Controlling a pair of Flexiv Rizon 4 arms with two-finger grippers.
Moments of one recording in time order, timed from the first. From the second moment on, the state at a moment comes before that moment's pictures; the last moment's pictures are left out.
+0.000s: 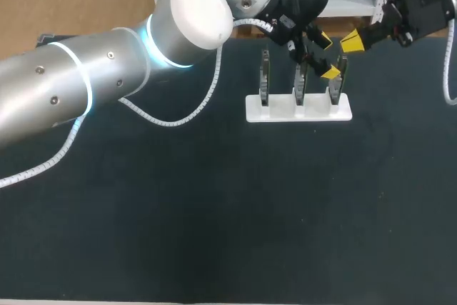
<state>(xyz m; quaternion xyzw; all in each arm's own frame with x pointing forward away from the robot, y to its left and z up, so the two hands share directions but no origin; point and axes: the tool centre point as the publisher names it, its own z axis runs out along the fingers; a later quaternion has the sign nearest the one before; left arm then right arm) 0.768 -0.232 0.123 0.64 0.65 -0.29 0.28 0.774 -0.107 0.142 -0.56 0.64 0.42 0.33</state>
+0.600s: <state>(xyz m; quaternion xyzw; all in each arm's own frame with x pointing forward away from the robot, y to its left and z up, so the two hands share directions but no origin) 0.768 -0.232 0.123 0.64 0.65 -0.29 0.28 0.775 -0.107 0.142 -0.55 0.64 0.42 0.33</state>
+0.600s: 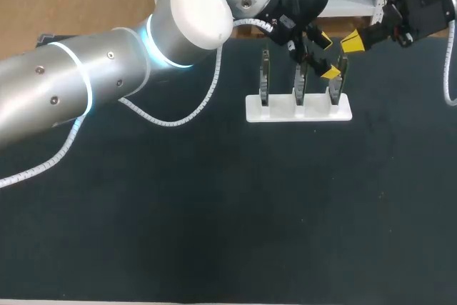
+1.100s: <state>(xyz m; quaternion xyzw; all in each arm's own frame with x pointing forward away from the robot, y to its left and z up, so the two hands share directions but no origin) 0.777 -0.231 0.130 0.64 0.65 -0.28 0.29 0.781 -0.111 0.147 -0.56 0.63 0.41 0.34</state>
